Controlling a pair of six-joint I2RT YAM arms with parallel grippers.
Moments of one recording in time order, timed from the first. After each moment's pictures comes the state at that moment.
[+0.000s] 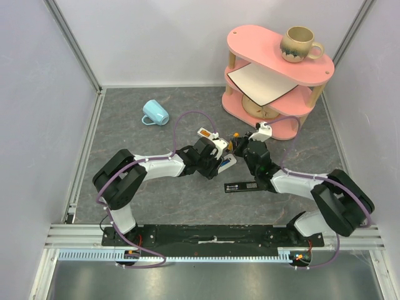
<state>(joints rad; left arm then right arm) -0.84 1.78 0.97 -0.07 0.04 -0.08 0.64 1.45 0.52 0.68 0.42 0.65</state>
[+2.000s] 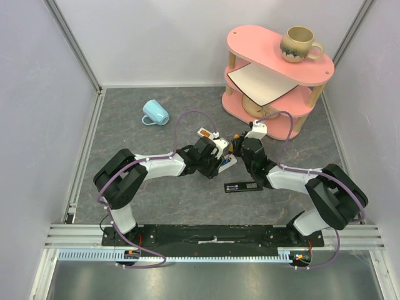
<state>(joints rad) -0.84 1.78 0.98 -0.07 0.04 -0.08 0.64 1.47 0.57 0.57 0.46 0.55</state>
